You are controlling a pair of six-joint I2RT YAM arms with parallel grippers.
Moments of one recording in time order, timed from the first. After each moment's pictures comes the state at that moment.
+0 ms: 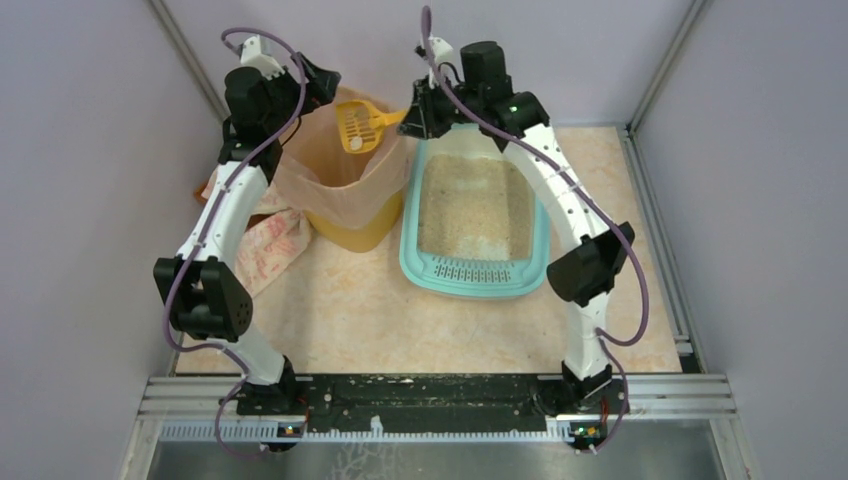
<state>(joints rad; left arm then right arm) -0.10 1.67 1.61 0.07 0.18 -0.48 0.50 2.00 2.32 -0.69 -0.63 0.16</state>
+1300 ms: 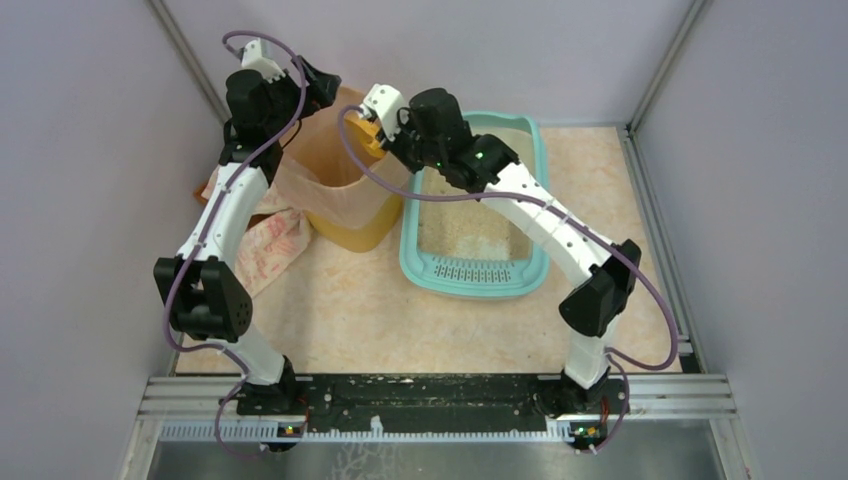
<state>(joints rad) -0.09 1.67 1.59 0.07 0.18 -0.49 0.80 1.81 2.01 -0.60 0.02 -0.39</state>
